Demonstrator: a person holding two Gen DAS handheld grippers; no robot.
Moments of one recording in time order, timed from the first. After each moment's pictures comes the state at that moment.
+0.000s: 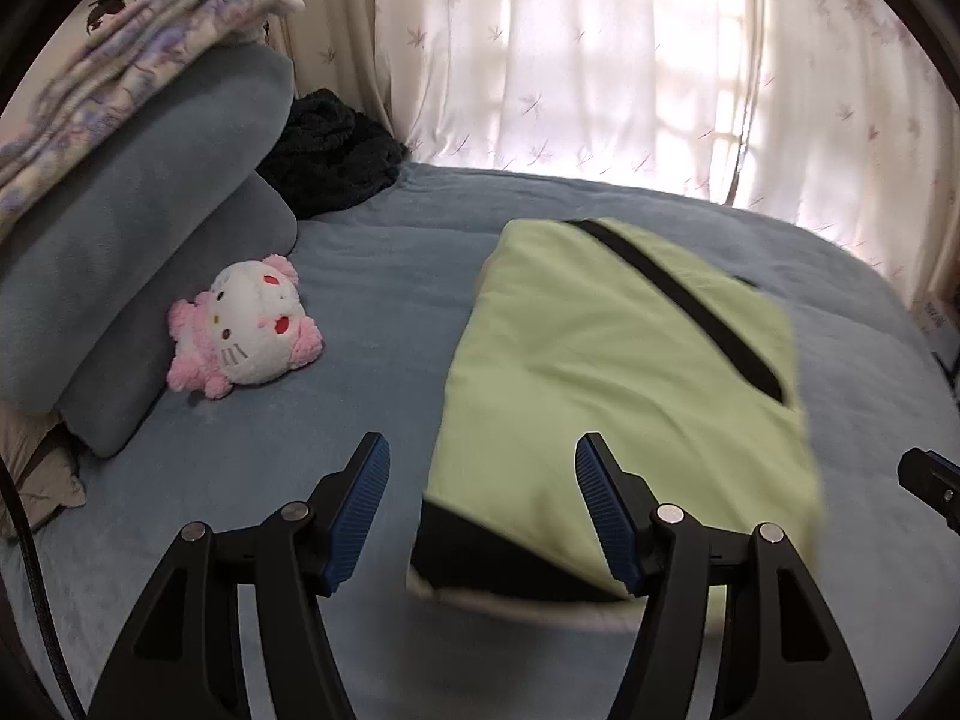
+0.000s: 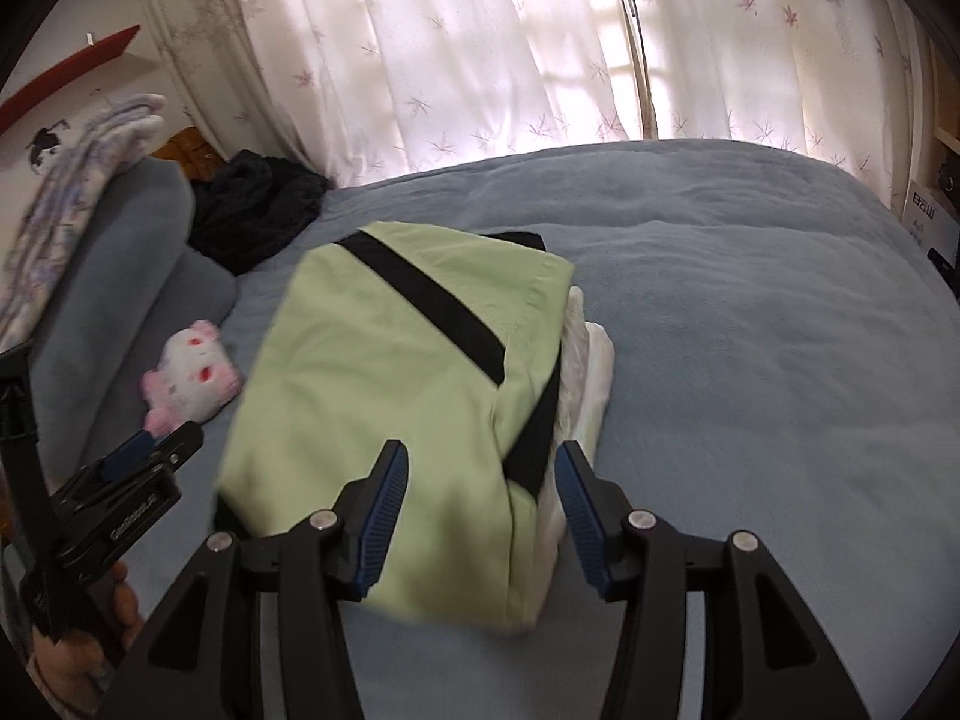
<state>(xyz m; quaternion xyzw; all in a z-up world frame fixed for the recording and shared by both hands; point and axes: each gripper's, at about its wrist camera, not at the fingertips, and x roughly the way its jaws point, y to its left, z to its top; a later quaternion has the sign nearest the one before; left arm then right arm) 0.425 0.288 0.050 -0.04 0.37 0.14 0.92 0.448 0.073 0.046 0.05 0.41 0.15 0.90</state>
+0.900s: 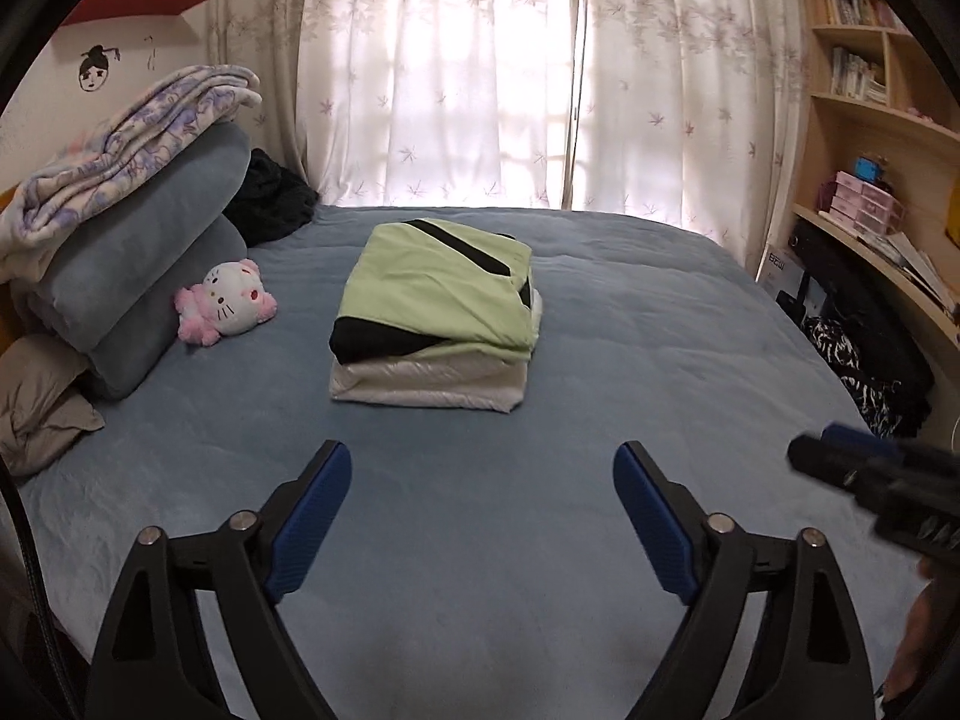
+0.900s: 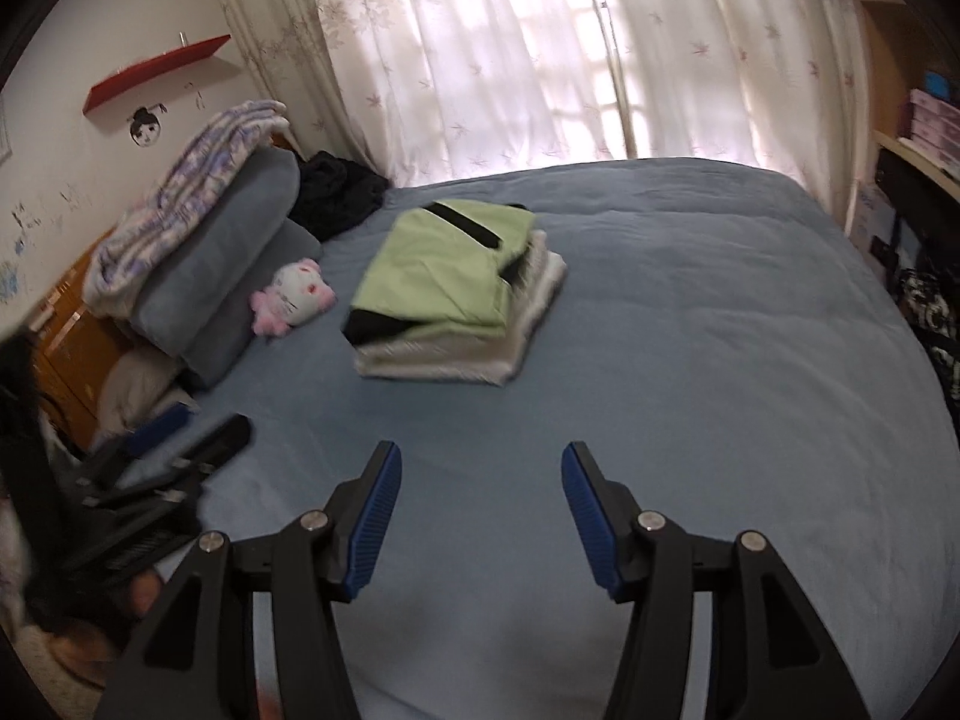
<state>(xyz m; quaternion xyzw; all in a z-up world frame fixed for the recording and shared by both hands) 0.090 0.128 0.113 -0.02 0.32 0.02 0.95 0.124 -0.043 0.090 0.04 0.38 0.16 0.91</state>
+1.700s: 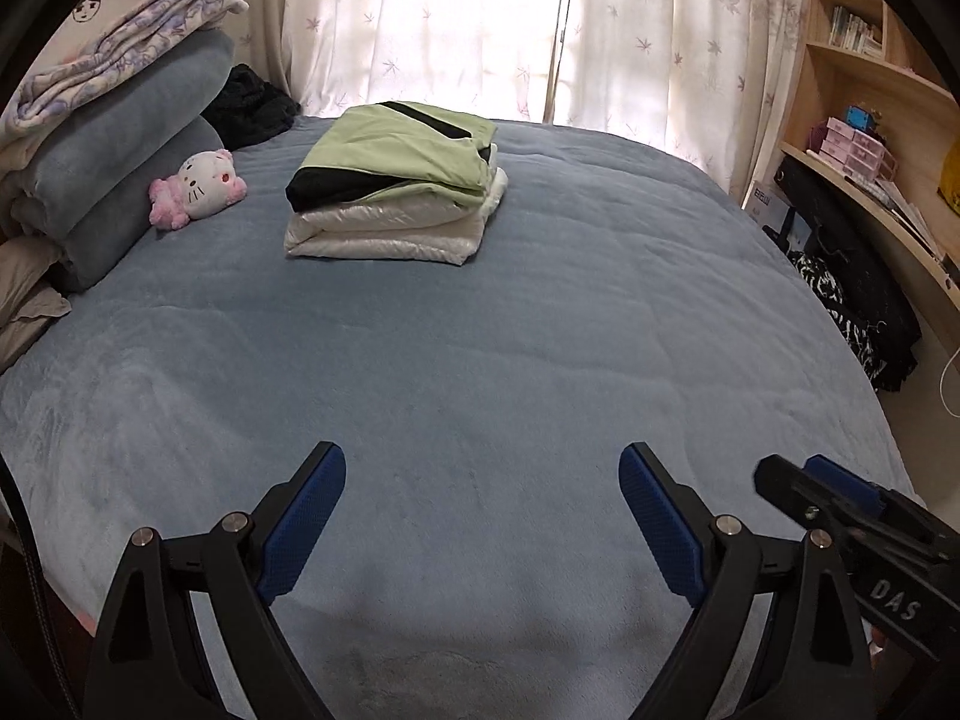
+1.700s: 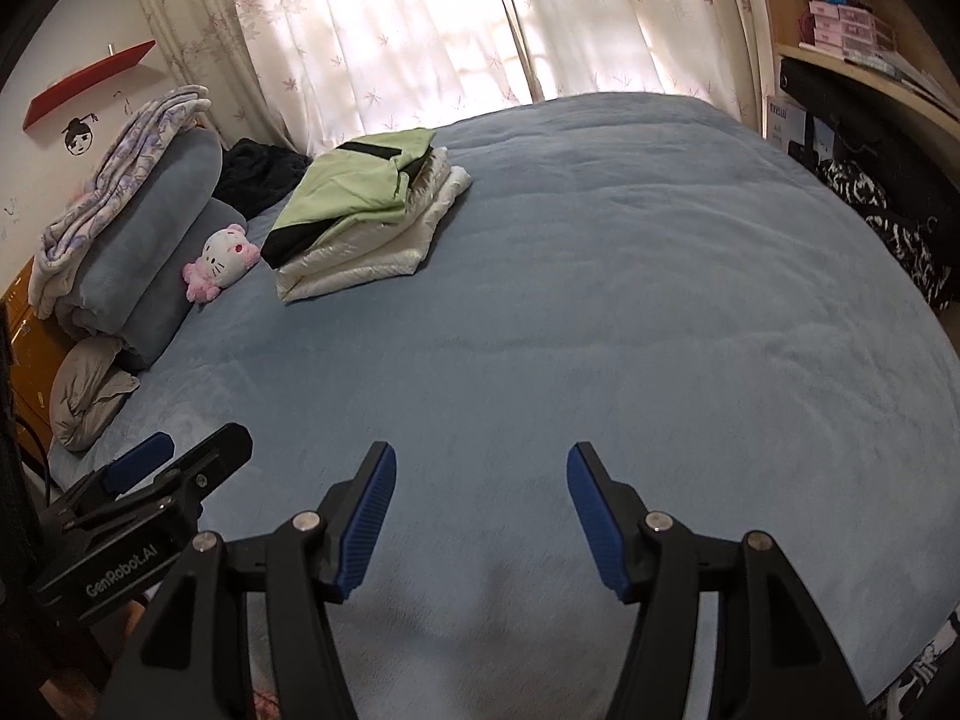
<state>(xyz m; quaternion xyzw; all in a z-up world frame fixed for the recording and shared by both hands) 0.034 0.082 0.011 -0.05 0.40 0.00 0.92 0.042 -0.077 -0.009 0.08 0.41 0.09 0.90</state>
